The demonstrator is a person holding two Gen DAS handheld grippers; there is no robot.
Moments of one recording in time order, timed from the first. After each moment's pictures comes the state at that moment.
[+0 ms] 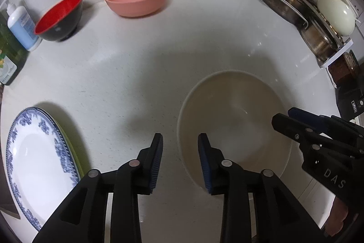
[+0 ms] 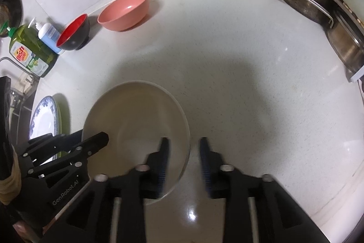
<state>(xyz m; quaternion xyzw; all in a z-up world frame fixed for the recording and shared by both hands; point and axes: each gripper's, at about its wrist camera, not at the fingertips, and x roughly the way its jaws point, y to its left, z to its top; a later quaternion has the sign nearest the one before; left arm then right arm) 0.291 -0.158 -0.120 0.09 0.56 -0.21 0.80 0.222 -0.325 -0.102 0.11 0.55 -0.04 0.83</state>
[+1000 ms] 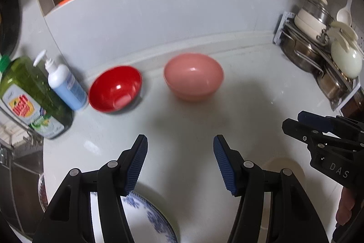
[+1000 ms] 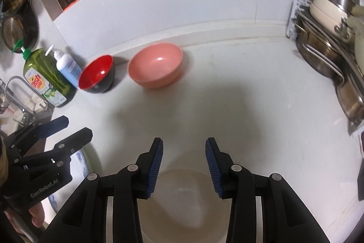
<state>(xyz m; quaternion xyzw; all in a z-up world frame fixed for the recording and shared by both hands) 0.377 -0.100 -0.024 0.10 0.45 -0.18 0.87 0.300 -0.283 -0.030 0.09 0.47 -0.02 0.88</state>
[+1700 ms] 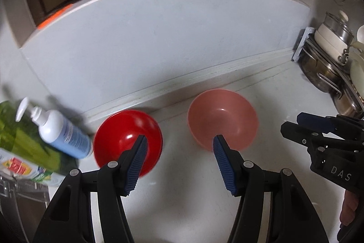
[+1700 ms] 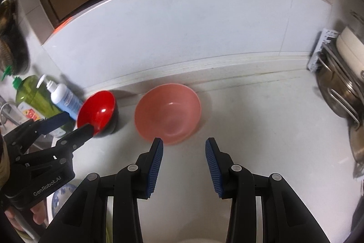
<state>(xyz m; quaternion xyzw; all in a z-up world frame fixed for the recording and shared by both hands) 0.491 -0.109 -0.021 0.11 0.44 -0.18 0.87 0.416 -0.269 -0.018 0.09 0.47 -0.01 0.88</state>
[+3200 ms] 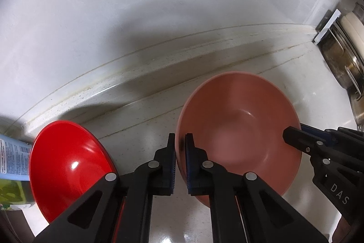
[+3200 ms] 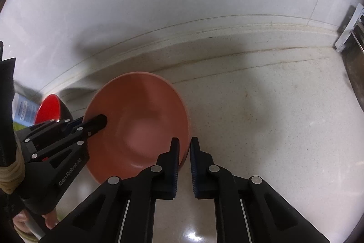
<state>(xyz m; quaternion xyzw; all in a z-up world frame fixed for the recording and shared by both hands) 0.579 -0.158 -0.126 0.10 0.54 -0.19 0.81 0.505 -0.282 -0.104 0.10 0.55 -0.03 0.83</state>
